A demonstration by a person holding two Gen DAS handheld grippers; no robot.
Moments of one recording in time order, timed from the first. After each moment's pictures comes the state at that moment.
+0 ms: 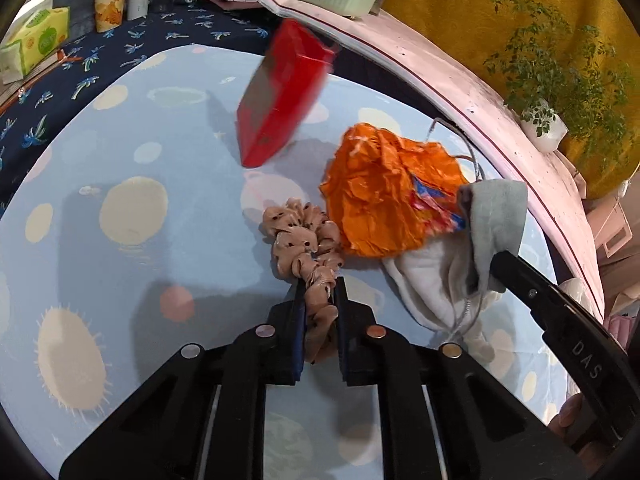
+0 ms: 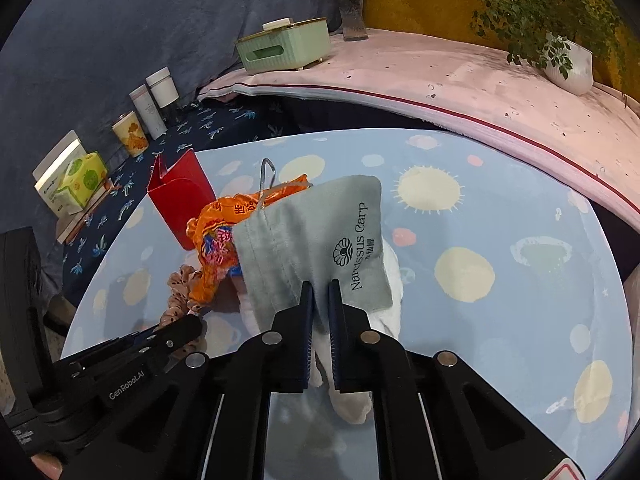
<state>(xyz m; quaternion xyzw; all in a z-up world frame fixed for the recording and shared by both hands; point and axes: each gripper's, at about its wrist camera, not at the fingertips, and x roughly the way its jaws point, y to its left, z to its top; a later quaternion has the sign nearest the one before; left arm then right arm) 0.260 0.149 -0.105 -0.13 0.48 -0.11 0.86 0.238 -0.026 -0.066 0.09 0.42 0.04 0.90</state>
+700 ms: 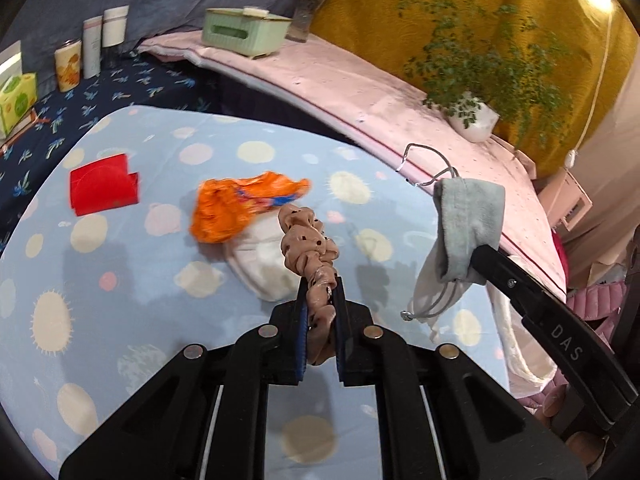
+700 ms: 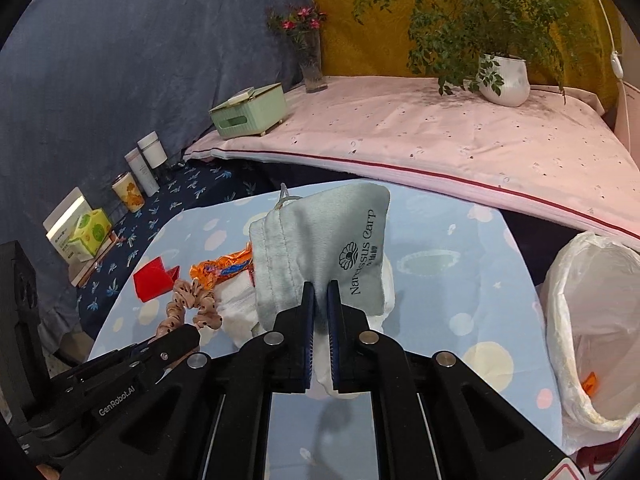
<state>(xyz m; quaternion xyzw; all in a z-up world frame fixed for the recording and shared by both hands) 0.195 0.063 -0.024 -0.10 0.42 -0.18 0.88 0.162 -0.112 -0.002 0.14 0.34 0.00 0.93</state>
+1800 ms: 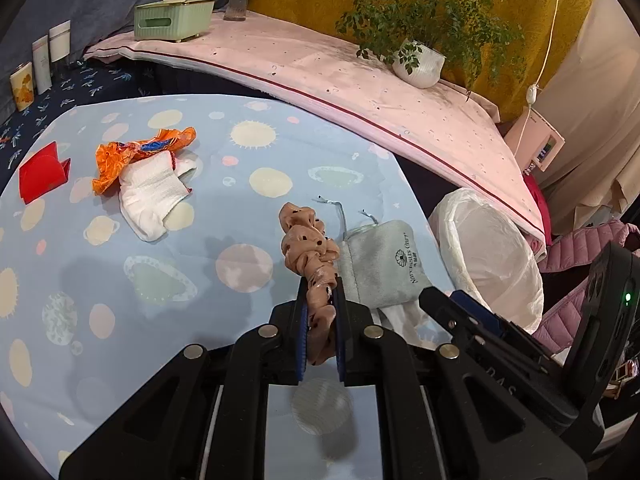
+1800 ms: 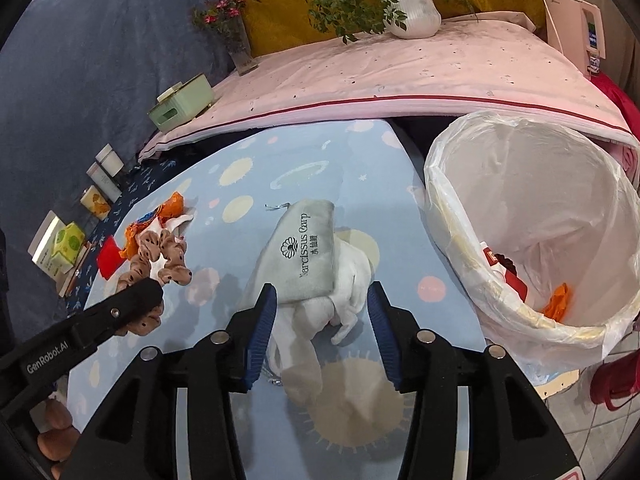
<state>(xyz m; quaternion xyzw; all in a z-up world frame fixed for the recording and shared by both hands) 0.144 -0.025 -0.042 -0.05 0.45 -0.24 0.86 0.089 -0.201 -0.072 0.21 0.39 -0.05 0.89</state>
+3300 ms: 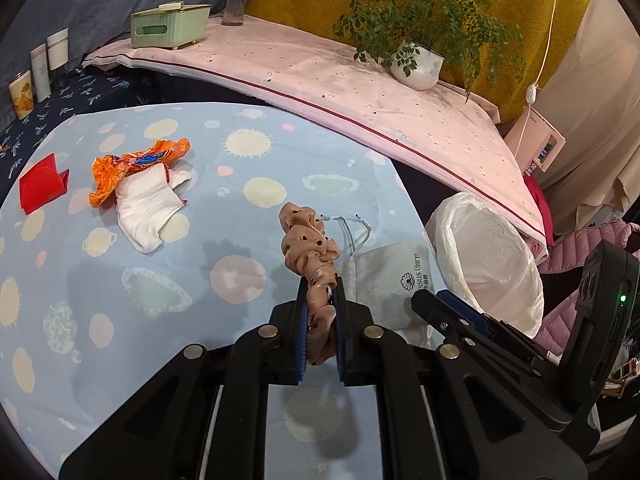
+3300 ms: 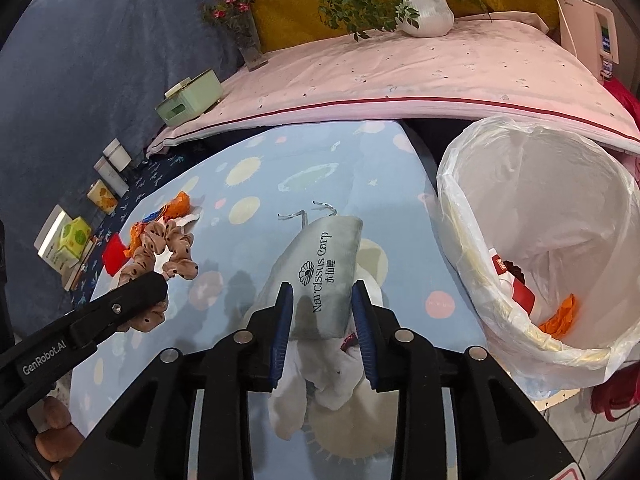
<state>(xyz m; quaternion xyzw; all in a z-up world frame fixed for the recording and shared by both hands) 0.146 -0.034 -0.034 -0.04 0.44 -0.23 0.87 0.094 -0.204 -0.069 0.20 0.40 -0.04 0.89</state>
